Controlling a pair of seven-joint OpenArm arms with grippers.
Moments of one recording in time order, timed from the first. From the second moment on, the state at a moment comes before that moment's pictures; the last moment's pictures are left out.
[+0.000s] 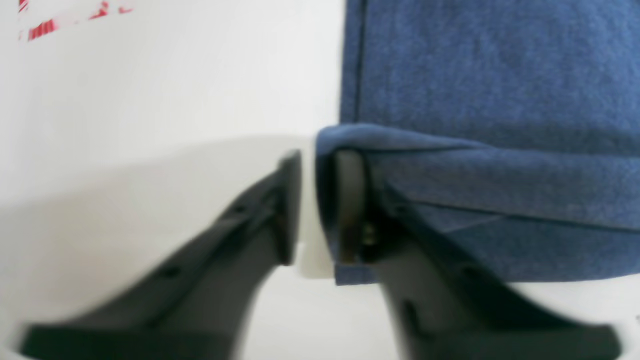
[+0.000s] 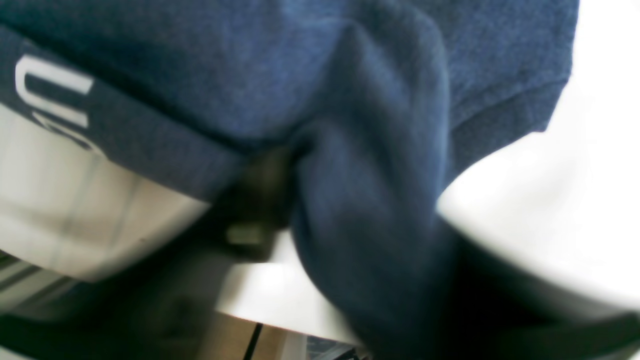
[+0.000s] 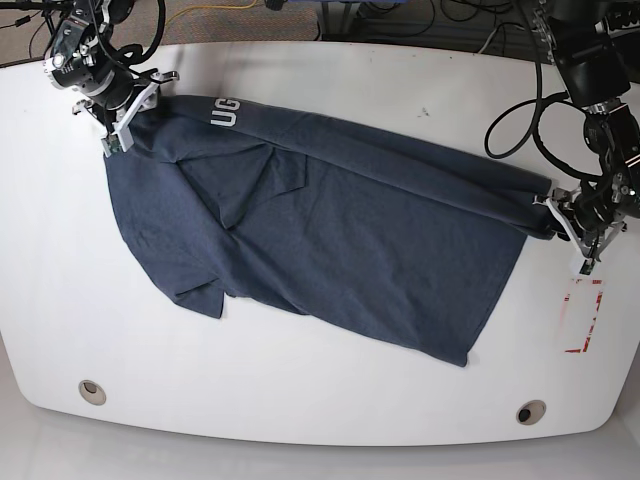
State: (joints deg) left arm -9.1 -23.3 -23.0 77.7 -20.4 -39.0 60.3; right arm -24.0 9.5 34.2 106.1 24.7 40.4 -62.7
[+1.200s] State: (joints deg) left arm -0.1 -18.8 -23.2 98.3 -20.4 -39.3 56.8; right arm -21.3 3.4 46.2 113.0 24.4 40.4 -62.8
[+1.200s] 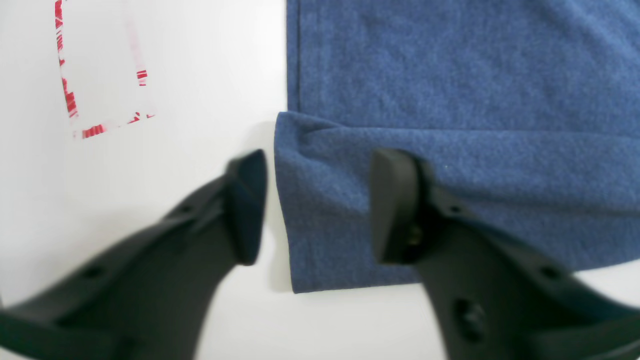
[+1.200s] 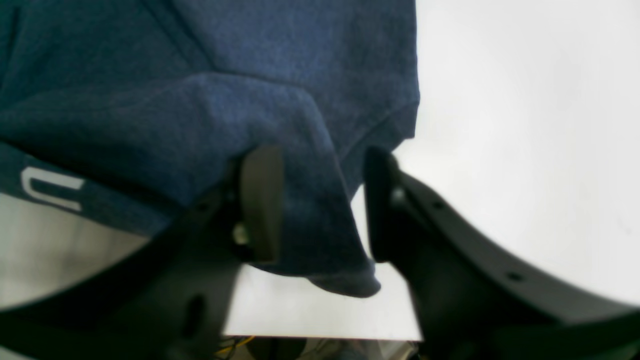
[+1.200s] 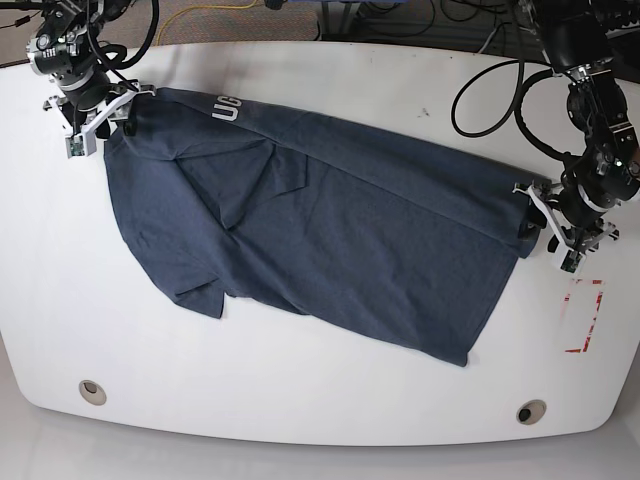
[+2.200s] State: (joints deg) left arm -1.6 -20.0 -20.3 77.1 -20.3 -38.9 50.2; right arm -17.8 3.1 44.5 95.7 10.2 40.1 -49.1
